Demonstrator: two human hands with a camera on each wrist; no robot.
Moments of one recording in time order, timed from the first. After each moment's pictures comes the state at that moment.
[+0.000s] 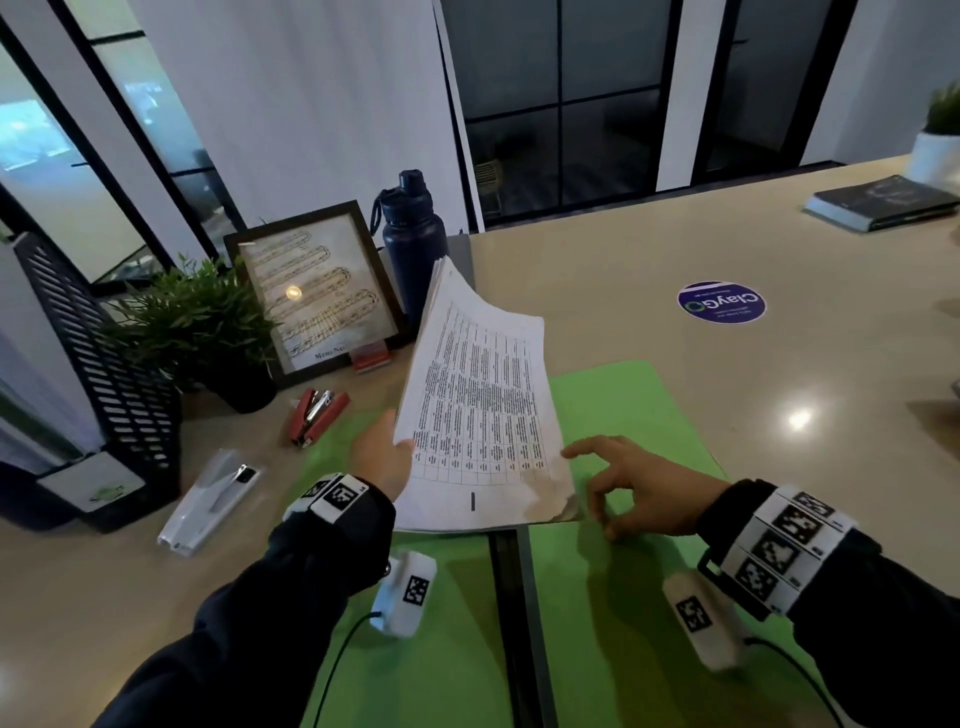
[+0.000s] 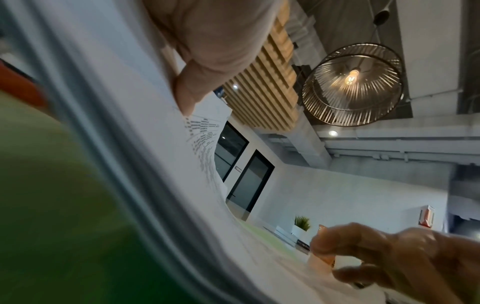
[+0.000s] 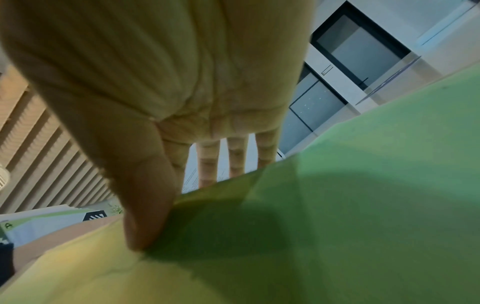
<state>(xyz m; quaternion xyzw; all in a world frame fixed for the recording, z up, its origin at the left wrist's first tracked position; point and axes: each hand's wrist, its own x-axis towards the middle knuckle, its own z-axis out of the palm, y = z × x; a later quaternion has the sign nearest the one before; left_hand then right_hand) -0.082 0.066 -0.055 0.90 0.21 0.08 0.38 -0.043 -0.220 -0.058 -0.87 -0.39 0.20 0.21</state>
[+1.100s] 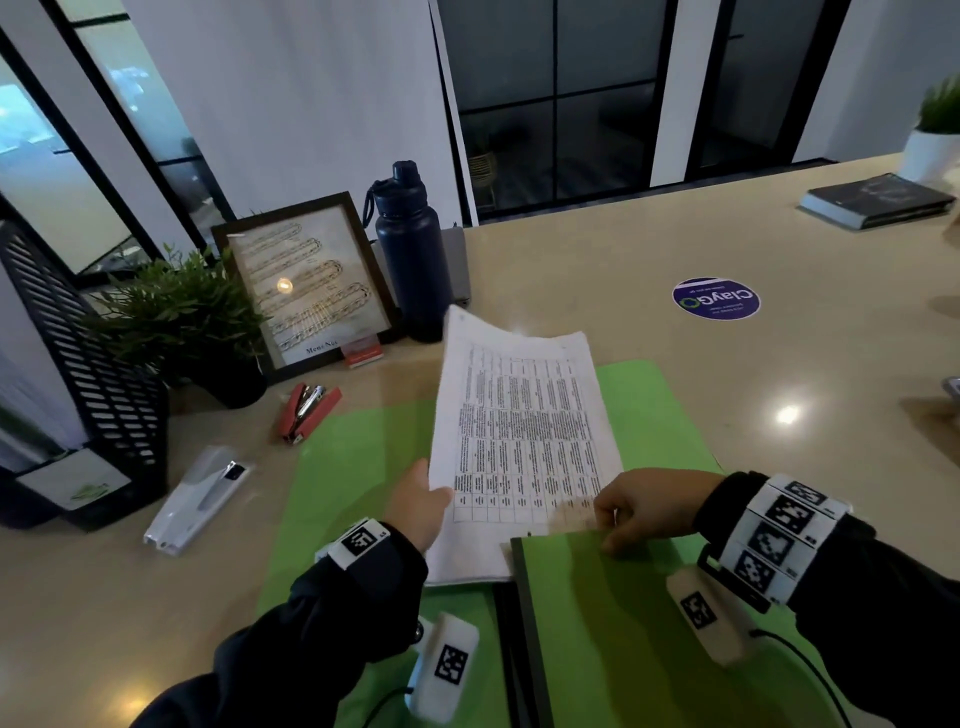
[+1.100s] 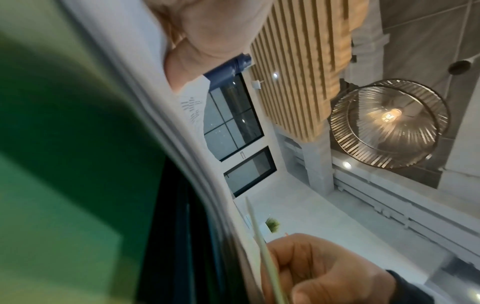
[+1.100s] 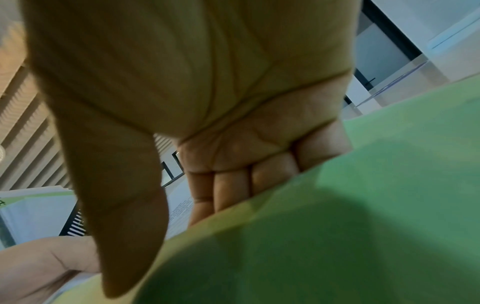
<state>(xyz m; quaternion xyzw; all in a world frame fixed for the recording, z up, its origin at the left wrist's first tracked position) -0.110 0.025 -0.084 0.82 0.24 -0.03 0.52 -0.043 -0.217 -0.057 -0.88 -0.32 0.35 0.10</state>
